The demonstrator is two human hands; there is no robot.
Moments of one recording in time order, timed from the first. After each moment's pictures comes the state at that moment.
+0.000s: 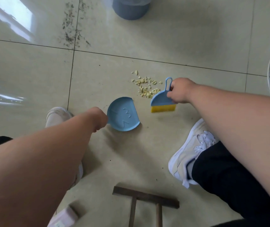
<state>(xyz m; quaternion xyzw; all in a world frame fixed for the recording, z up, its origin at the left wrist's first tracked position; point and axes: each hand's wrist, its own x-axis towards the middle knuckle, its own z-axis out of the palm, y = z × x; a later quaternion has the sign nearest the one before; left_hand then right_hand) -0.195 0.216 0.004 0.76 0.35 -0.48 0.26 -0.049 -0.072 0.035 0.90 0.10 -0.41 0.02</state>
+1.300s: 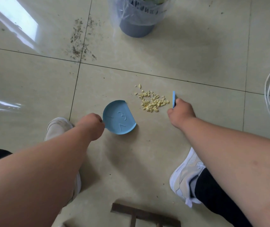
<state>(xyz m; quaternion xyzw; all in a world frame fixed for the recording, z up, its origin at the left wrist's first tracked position) -0.200 0.250 -0.015 0.85 0.27 -0.38 0.23 -0.089 -0.066 0.005 0.94 -0.11 -0.27 -0.16</state>
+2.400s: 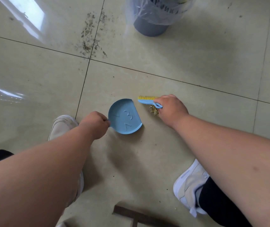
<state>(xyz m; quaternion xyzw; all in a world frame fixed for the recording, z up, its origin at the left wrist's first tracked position) -0.200 0.270 -0.018 0.81 0.32 -0.36 0.33 -0.072 -0.006 -0.017 0.94 0.22 -0.26 -0.10</state>
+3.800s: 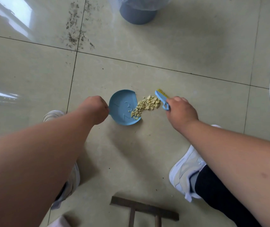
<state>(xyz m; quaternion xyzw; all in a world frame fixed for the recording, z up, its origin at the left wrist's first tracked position) -0.166 0.248 -0.011 0.88 0.20 -0.38 0.22 -0.112 -0.072 -0.008 0.97 0.11 -0.23 -0.05</state>
